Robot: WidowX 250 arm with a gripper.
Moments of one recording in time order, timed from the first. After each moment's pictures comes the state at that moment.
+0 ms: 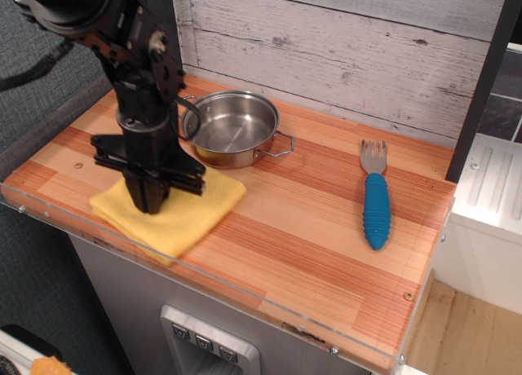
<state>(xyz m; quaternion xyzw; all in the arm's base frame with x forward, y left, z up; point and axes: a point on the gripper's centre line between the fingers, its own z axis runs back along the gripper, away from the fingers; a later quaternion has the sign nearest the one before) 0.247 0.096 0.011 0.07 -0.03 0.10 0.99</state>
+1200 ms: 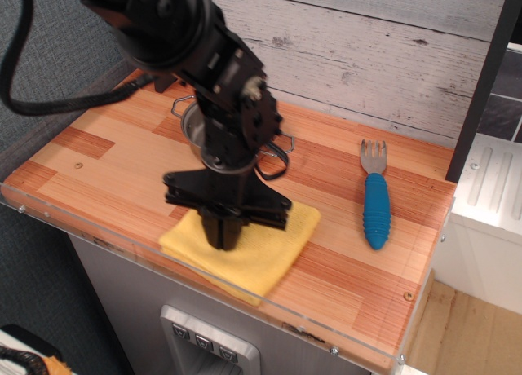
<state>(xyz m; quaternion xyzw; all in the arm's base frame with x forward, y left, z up) 0.247 0.009 0.011 0.06 -0.06 0.14 0.99</state>
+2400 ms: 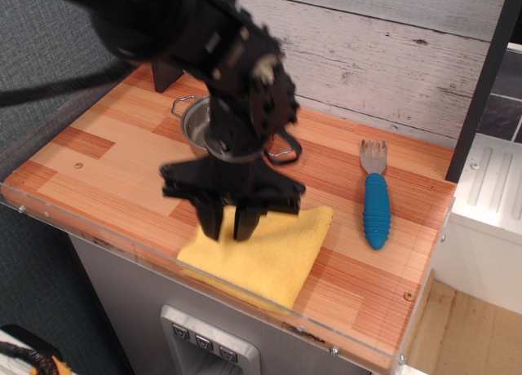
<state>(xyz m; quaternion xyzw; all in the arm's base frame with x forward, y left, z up) 0.237 0.004 0.054 0.07 -0.09 0.19 0.97</state>
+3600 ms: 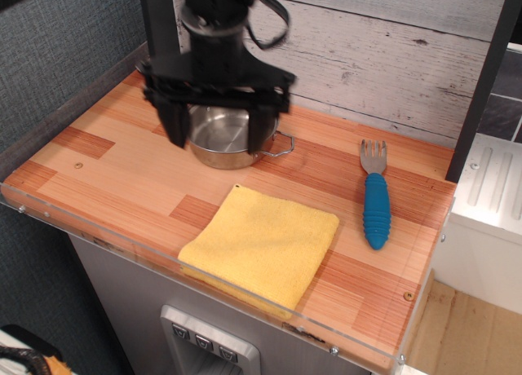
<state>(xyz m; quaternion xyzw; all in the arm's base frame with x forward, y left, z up) 0.263 0.033 0.116 0.06 -0.10 0.22 0.97</state>
